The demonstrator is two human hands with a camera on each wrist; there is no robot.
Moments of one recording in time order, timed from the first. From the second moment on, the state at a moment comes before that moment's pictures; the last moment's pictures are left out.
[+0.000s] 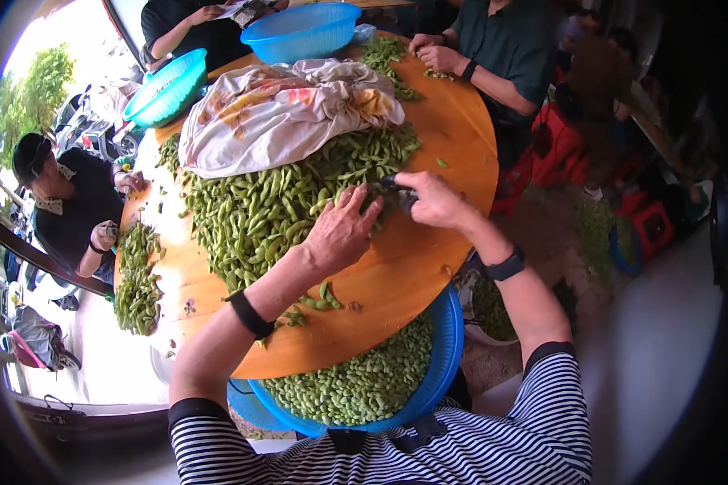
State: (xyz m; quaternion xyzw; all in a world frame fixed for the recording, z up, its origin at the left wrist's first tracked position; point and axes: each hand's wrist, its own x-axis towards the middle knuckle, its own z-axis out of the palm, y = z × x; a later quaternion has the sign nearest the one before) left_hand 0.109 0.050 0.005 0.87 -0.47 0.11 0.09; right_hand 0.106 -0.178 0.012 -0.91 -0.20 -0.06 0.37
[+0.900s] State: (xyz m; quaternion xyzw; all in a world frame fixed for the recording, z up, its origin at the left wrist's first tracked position) left_hand 0.150 0.049 0.001 0.90 -0.40 0.03 0.18; right_hand 0.142 -0.160 -0.003 -0.71 -0.08 0.16 0.68
